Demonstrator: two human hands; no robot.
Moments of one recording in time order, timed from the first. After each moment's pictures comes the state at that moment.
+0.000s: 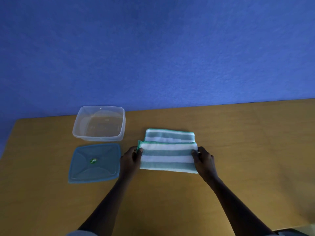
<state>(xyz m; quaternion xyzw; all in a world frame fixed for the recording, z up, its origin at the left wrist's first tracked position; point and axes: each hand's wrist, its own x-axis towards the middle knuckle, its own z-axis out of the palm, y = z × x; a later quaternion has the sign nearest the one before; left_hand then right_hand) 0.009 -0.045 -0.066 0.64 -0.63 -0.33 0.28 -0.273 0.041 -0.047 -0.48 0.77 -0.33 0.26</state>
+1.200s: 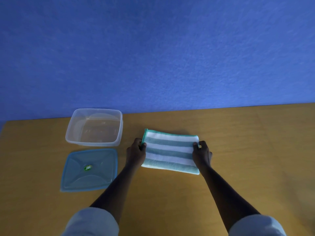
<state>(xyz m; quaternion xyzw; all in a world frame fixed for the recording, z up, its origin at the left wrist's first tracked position) -0.029 -0.108 -0.086 0.67 -0.63 -0.36 0.18 -0.280 -0.032 -0.073 -0.27 0.88 -0.28 0.27</state>
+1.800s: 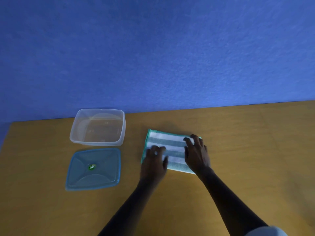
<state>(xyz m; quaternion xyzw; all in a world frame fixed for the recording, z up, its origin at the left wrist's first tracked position) -0.064 -0.041 -0.044 0.54 -0.80 -0.21 0.15 -0.258 -0.026 -0.057 -0.61 0.78 -0.10 0.09</state>
